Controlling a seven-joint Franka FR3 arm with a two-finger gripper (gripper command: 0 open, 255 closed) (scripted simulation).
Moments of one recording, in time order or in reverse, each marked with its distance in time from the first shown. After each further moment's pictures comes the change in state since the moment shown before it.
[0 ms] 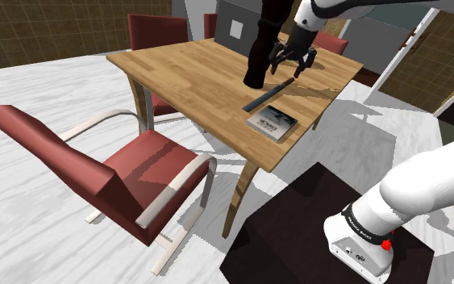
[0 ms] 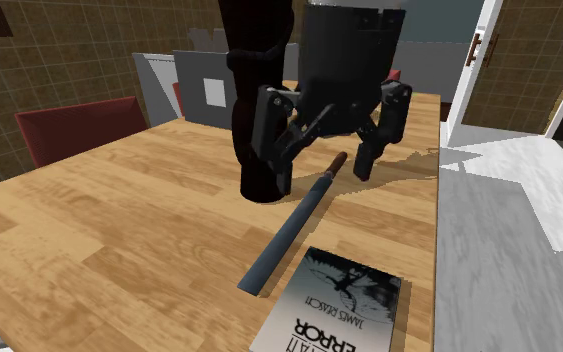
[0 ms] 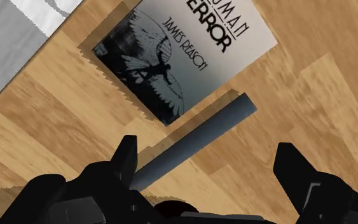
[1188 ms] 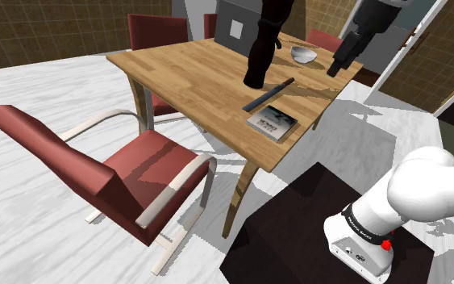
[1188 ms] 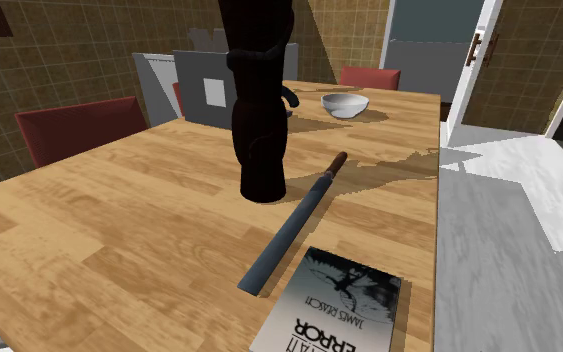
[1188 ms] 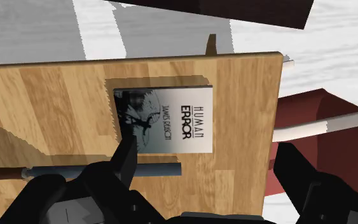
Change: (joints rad) arm 0.192 -0.532 -0.068 -0.142 -0.021 -0.384 -0.521
